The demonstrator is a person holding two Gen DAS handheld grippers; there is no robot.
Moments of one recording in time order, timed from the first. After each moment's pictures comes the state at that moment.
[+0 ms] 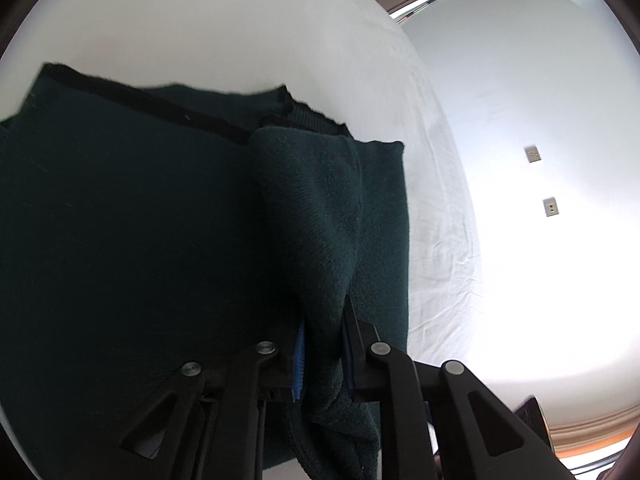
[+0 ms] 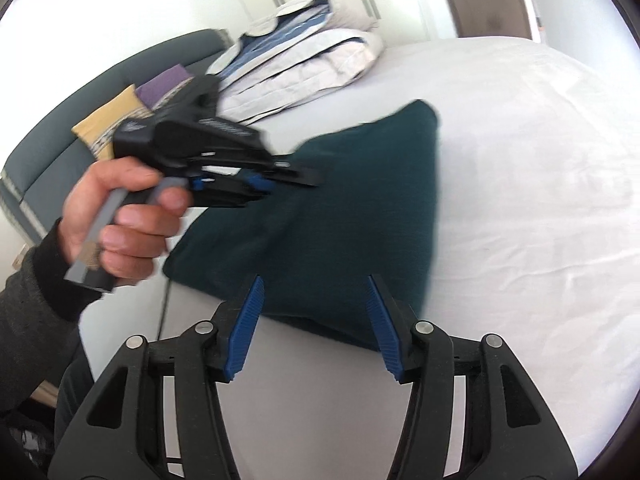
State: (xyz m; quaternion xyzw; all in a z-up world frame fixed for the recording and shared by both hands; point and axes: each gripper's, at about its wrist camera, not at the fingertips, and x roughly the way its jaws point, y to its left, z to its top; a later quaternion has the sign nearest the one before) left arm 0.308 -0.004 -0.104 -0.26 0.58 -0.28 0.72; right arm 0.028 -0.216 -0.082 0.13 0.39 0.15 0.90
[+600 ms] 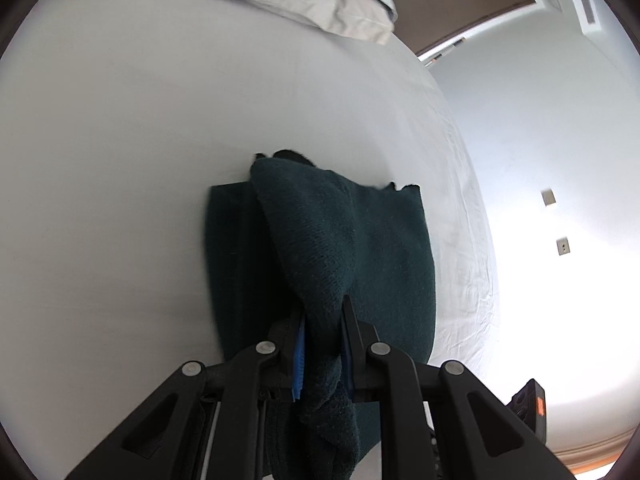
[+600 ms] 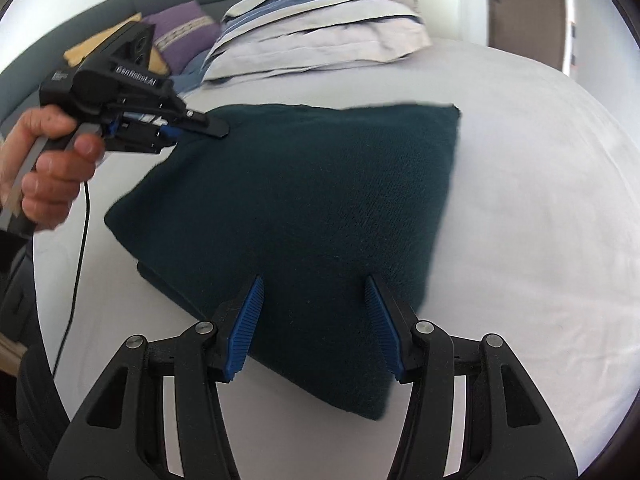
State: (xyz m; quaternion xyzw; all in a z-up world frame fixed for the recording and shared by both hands) left arm 0.312 0.158 -0.091 -0.28 0.56 -0.22 0.75; right arm 0.091 -0.107 -0.099 -0.02 0.44 0.17 0.88
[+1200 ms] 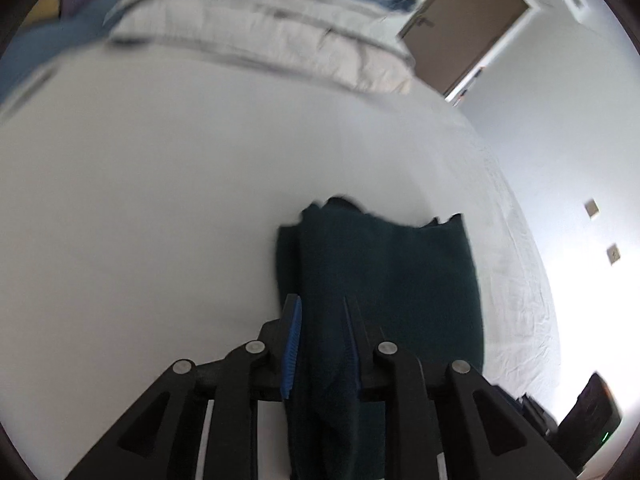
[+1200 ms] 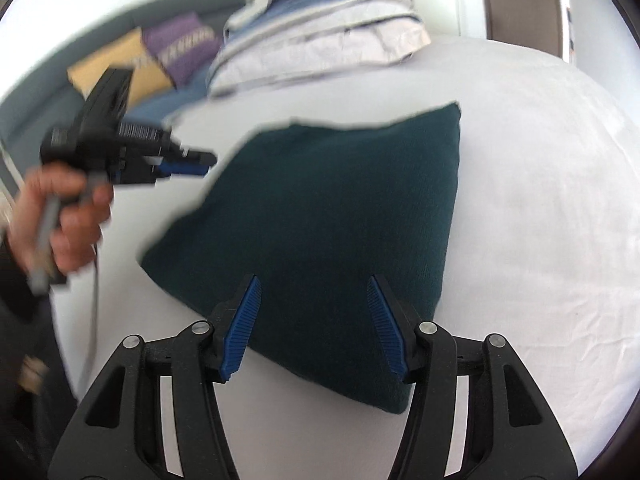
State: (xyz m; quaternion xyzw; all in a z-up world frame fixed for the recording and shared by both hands) left arm 0.262 0.155 -0.062 -0.19 0.46 -0.12 0.86; right arm 0.094 -0.135 -0.077 0.08 0.42 0.19 0.89
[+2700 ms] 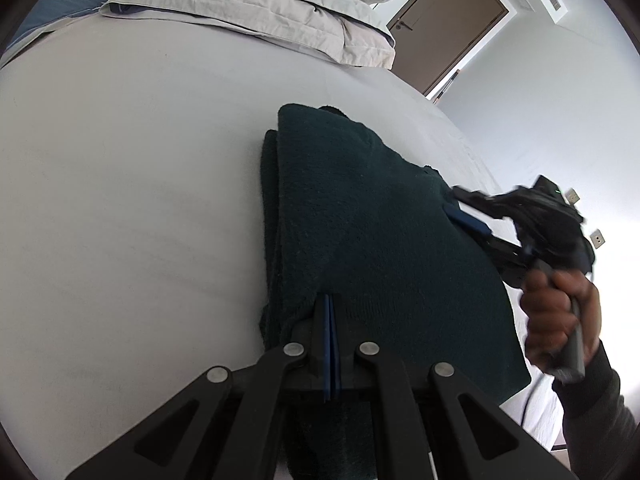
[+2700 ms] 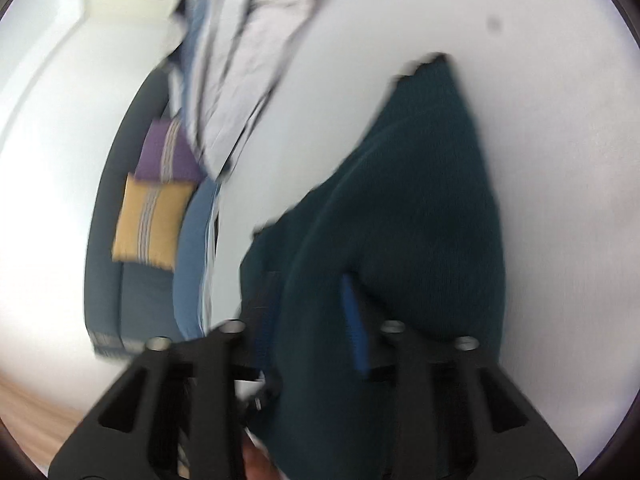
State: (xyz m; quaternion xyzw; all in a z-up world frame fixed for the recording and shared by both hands) left arm 0.232 0.139 -0.151 -0.22 0.44 -0.16 0.85; right arm 0.308 -0.183 -0.160 0.43 0.50 0.19 0.72
